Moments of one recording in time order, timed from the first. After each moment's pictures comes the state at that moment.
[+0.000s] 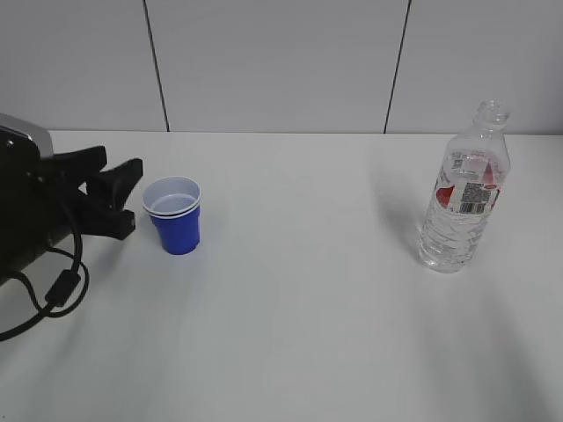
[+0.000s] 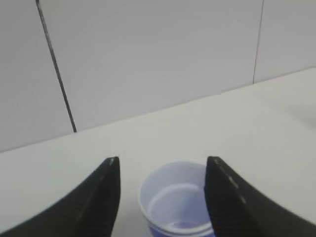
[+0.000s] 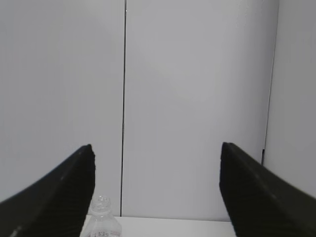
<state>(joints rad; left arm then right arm) -0.35 1.78 -0.45 0.04 -1.13 0.04 -0.04 0.08 -0.44 -0.11 0.19 -0.06</state>
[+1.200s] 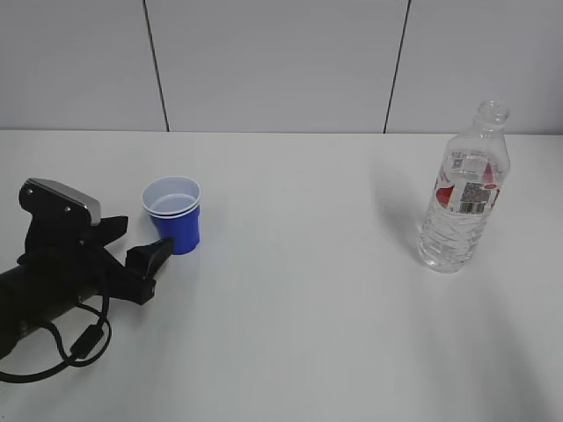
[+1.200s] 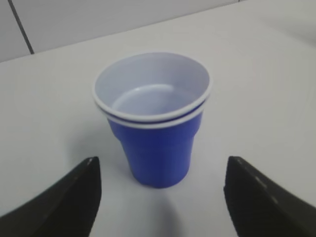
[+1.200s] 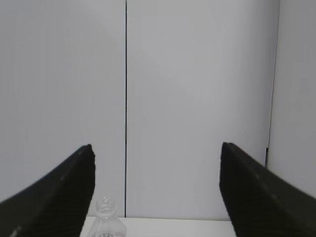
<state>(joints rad) -0.35 2.02 -0.45 0.11 -1.15 0.03 -0.04 0.08 -0.44 -0.08 0.19 -0.06</state>
